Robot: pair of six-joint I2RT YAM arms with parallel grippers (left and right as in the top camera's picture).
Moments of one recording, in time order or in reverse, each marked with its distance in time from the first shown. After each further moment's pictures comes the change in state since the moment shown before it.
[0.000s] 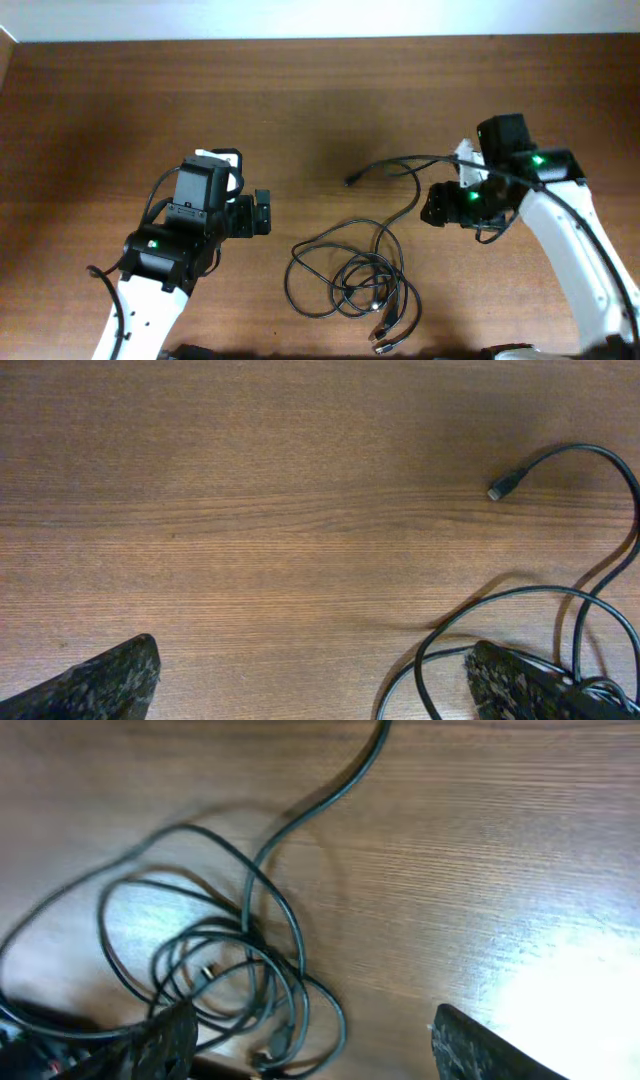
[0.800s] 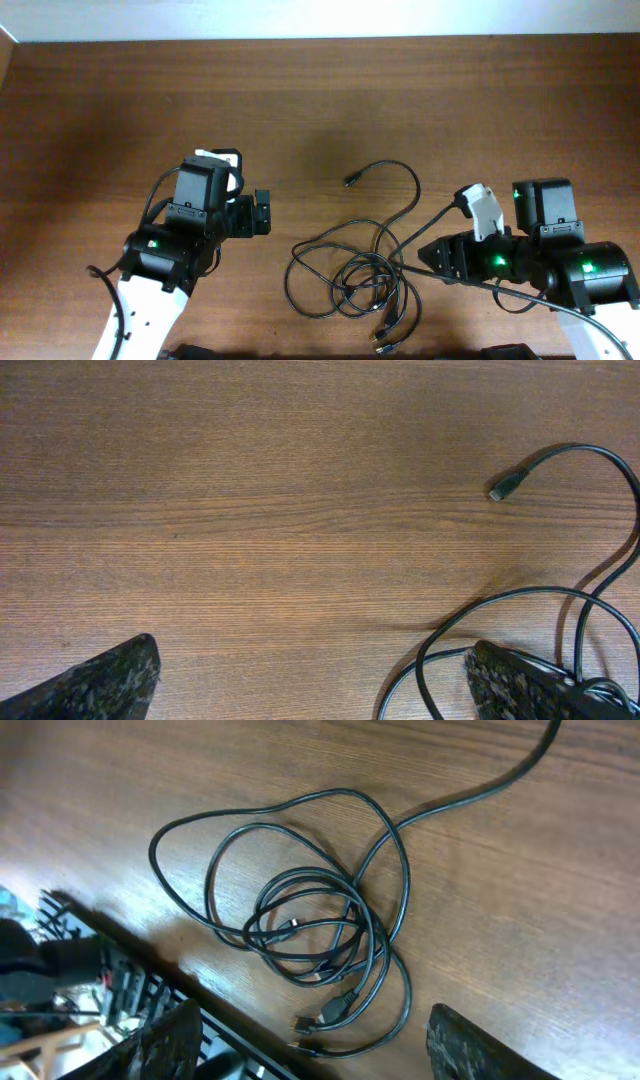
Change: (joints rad) left arm 0.000 0.000 0.000 0.000 -0.003 0.000; right arm -0.002 -0.490 -0.190 -0.014 -0.214 -0.144
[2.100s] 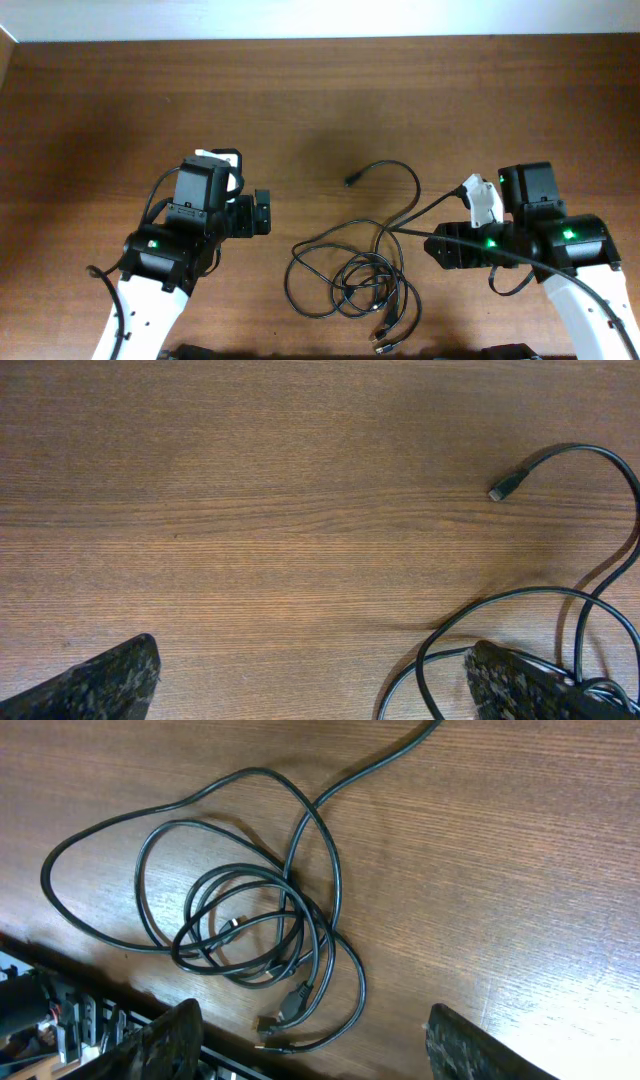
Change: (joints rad) left arm 0.000 0.000 0.000 0.000 0.000 0.000; right arm 0.000 0.126 0.000 0.010 0.141 0.082
